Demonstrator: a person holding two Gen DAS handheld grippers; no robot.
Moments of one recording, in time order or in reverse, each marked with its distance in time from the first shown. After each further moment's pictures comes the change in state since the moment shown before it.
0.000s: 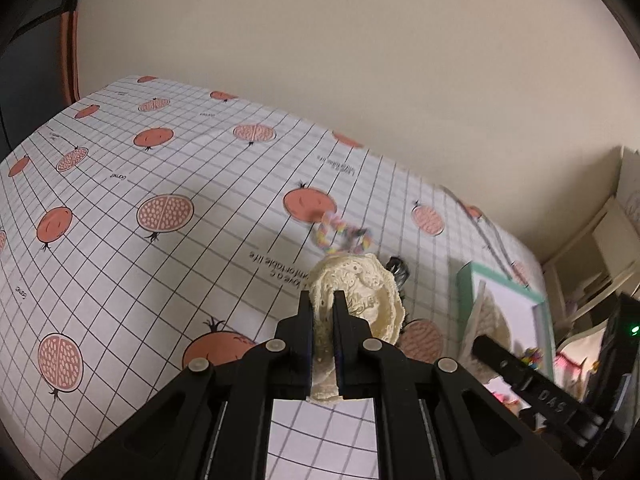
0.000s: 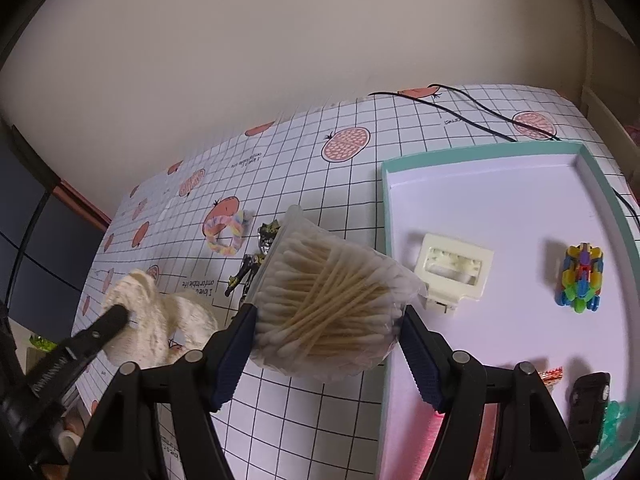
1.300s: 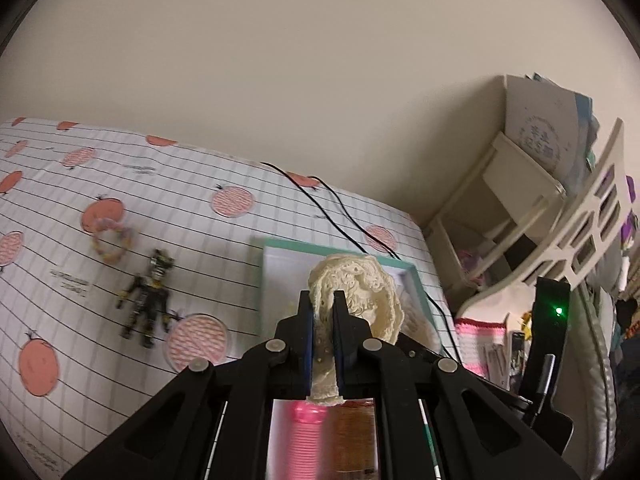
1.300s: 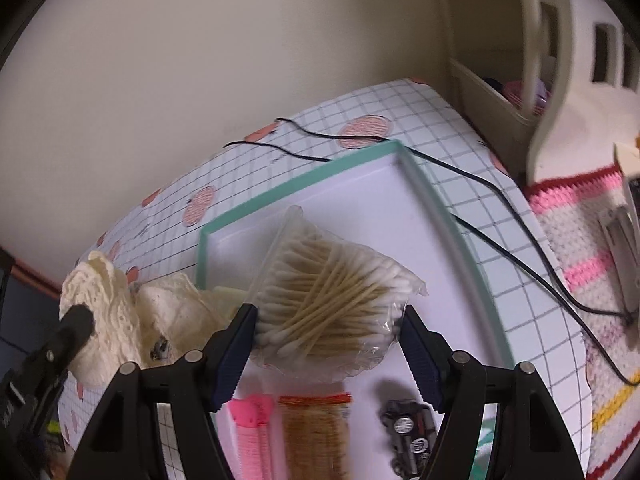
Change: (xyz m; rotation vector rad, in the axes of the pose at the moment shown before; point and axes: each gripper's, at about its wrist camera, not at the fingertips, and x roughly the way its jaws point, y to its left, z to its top) left arm 0.012 -0.179 -0.035 0.198 0.030 -0.314; right arm -0.058 -0.141 0.014 0.251 -0.056 -0.195
